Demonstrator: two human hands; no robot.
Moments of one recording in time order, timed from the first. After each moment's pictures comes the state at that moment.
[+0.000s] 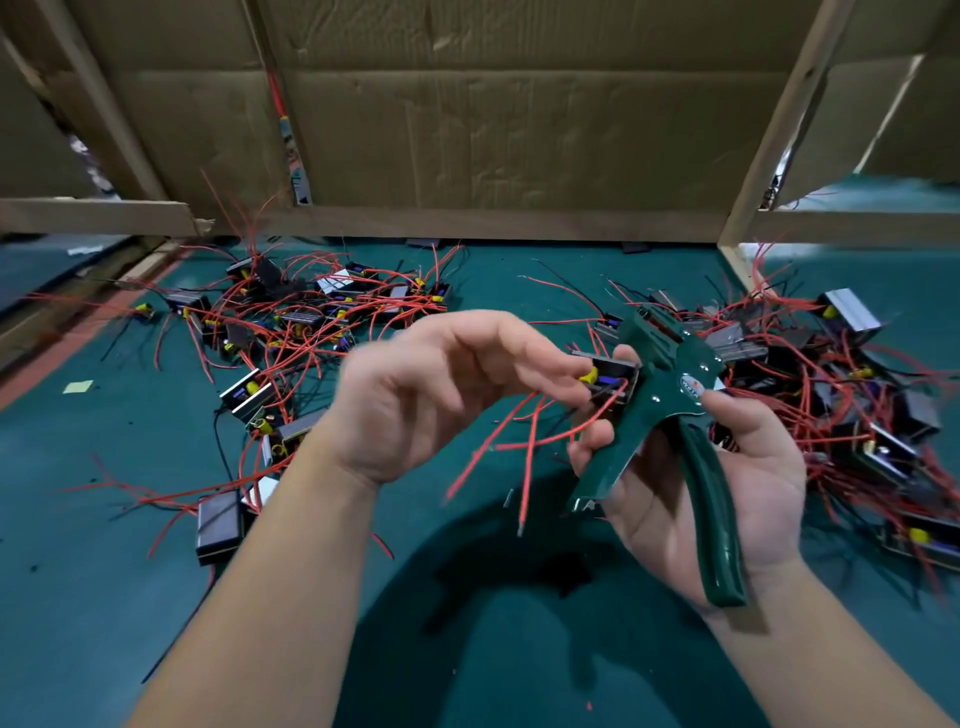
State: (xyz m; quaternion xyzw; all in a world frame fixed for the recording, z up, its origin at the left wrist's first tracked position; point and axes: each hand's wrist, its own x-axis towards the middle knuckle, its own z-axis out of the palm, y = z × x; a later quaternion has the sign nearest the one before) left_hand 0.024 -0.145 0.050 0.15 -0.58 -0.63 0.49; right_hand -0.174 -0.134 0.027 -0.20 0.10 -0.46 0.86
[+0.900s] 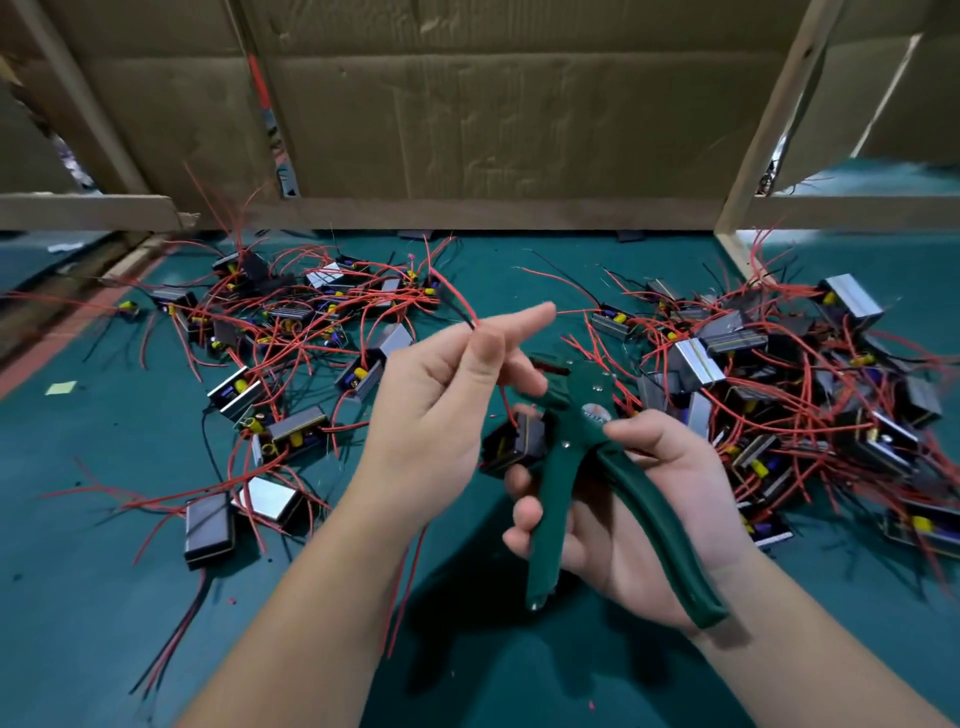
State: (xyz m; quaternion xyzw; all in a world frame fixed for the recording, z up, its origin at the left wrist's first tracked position) left_hand -0.004 -0.125 0.035 0.38 -0.60 -0.32 0.63; right_hand -0.157 -0.128 0.023 -0.19 0.17 -0.29 0.92
